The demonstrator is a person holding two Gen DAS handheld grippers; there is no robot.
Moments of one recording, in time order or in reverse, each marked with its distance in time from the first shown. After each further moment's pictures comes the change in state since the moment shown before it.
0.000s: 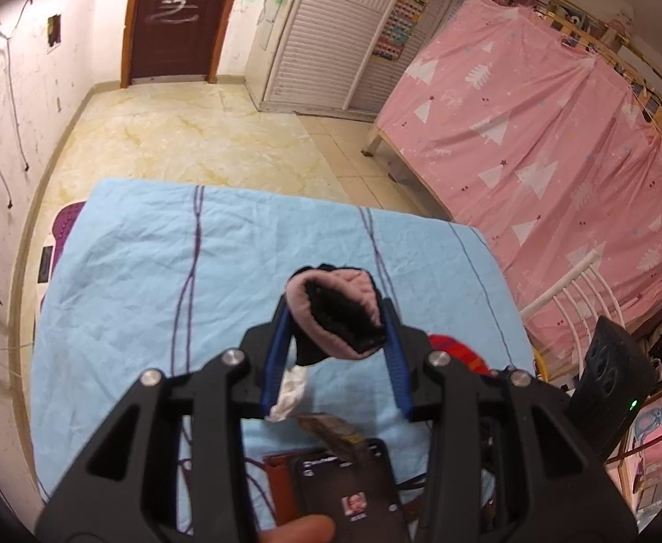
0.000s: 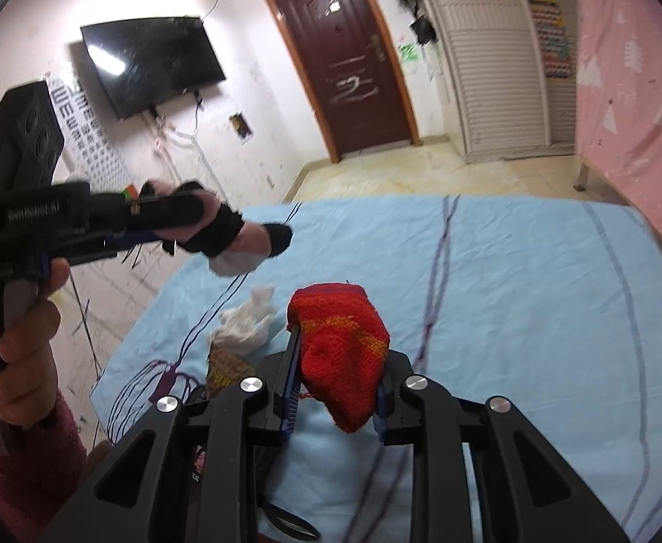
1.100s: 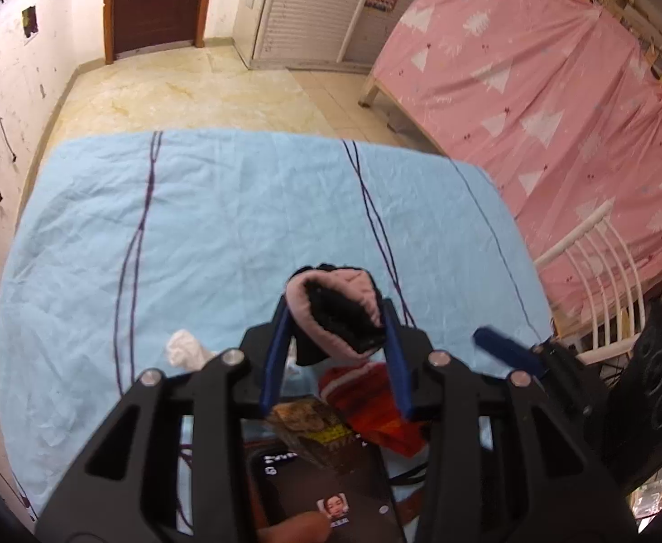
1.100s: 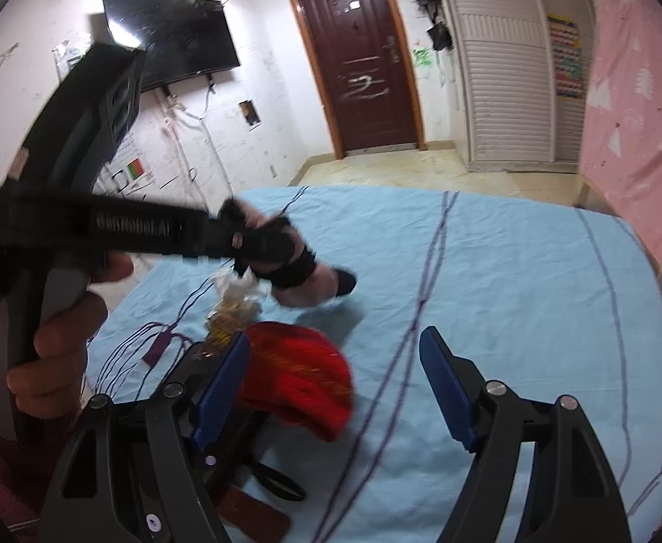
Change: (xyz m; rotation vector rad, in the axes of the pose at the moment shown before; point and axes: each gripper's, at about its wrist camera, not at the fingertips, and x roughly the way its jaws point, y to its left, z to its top) left arm 0.044 -0.016 -0.021 0.030 0.142 0.015; right arm -0.002 0.008 -0.023 -0.104 0.036 -0.012
